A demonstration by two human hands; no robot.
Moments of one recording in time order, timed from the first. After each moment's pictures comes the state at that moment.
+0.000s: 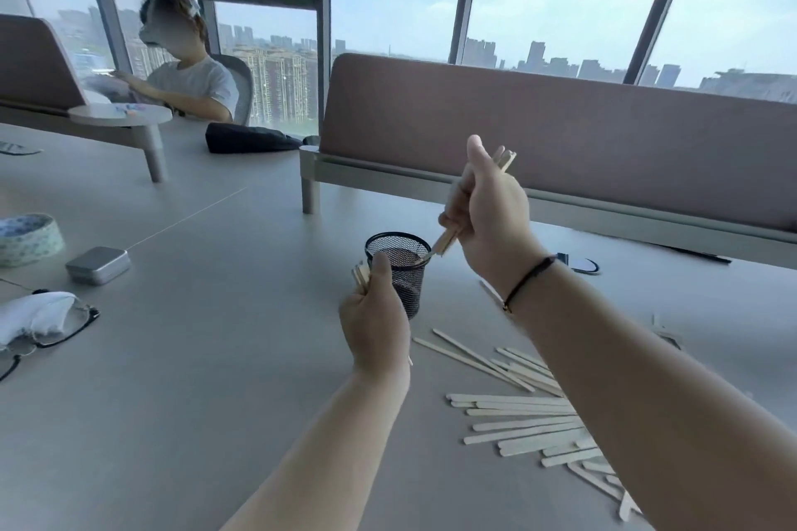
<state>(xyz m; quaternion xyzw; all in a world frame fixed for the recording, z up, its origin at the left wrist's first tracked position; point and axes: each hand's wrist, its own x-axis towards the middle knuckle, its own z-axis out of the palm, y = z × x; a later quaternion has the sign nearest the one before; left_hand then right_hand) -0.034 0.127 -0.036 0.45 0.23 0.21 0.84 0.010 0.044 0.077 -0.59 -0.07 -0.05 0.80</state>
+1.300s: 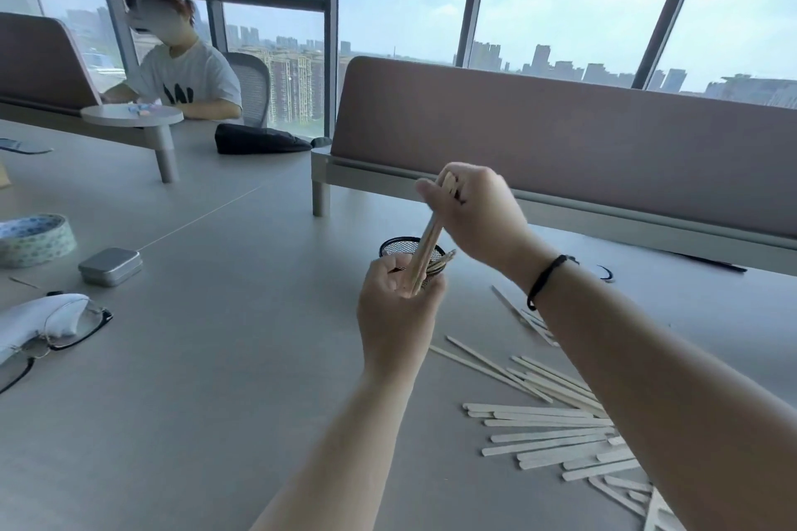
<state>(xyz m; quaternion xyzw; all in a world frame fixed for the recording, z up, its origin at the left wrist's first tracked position) -0.043 0.136 -0.027 0.65 0.12 0.27 0.70 0.016 0.052 0.078 -0.87 -0.26 -0.22 0.37</state>
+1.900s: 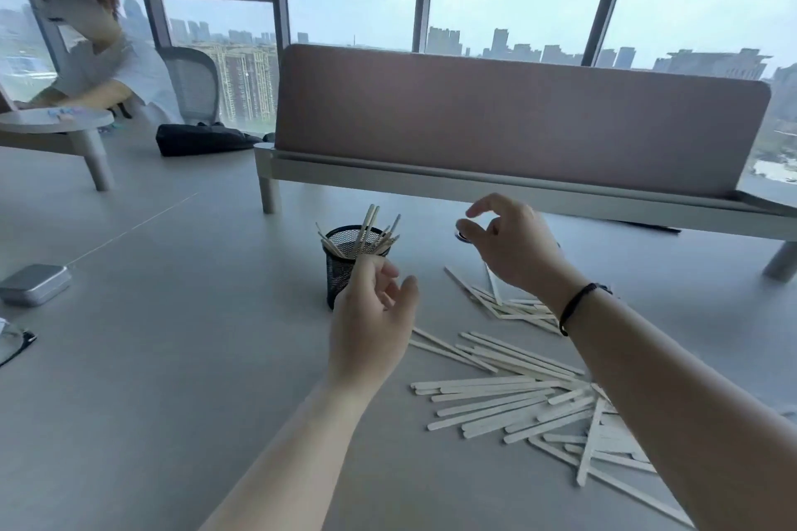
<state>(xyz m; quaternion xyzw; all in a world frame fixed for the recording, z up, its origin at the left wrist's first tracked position) -0.053 0.116 -0.042 0.79 -0.01 0.27 0.56 0.024 -0.061 0.030 -0.92 -0.10 -0.20 0.32</state>
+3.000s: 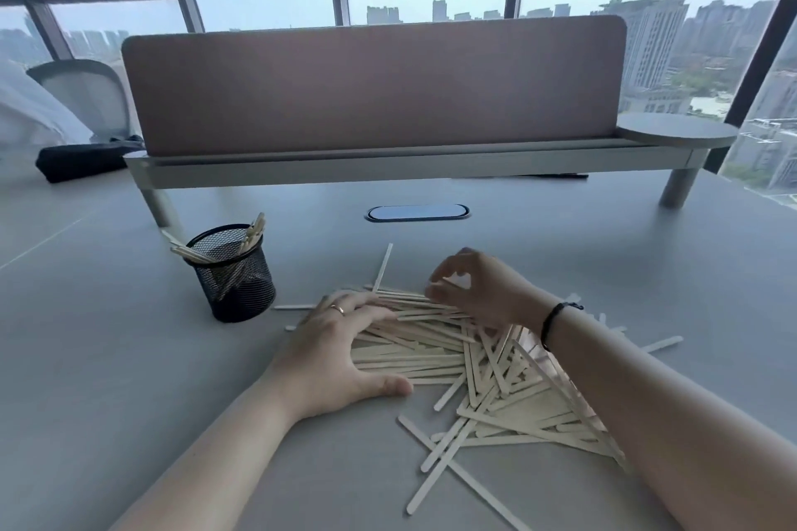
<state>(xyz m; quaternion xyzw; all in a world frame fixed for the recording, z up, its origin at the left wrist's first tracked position) -0.046 0.056 -0.069 0.94 -0.25 0.06 0.22 0.019 -0.205 -0.062 -0.95 -0.13 -0.03 0.28</state>
